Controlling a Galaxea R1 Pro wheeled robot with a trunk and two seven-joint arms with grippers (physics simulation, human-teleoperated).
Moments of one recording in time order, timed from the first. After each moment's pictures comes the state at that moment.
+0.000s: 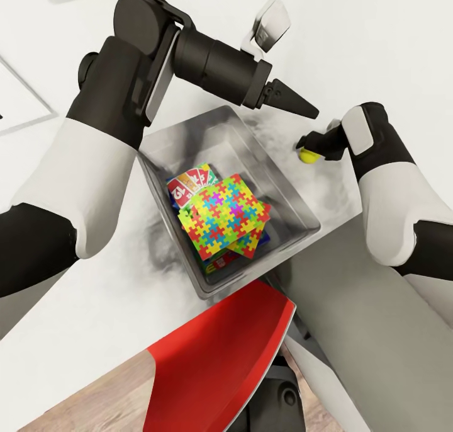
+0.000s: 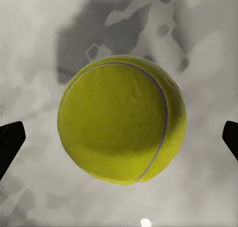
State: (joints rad) left arm -1.80 -0.17 -0.34 -0.94 -0.06 1.04 -1.51; right arm -1.67 -0.02 -0.16 -0.58 -0.36 0.96 -0.32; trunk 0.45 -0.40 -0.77
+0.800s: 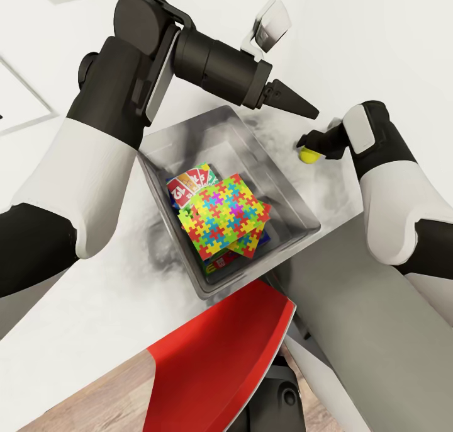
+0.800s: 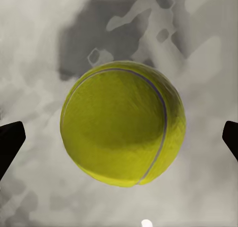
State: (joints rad) left arm -1.80 -0.17 -0.34 -0.94 -0.06 1.04 -1.51; right arm -1.67 -0.03 -0.16 -0.58 -0.37 0.96 -0.32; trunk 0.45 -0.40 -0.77
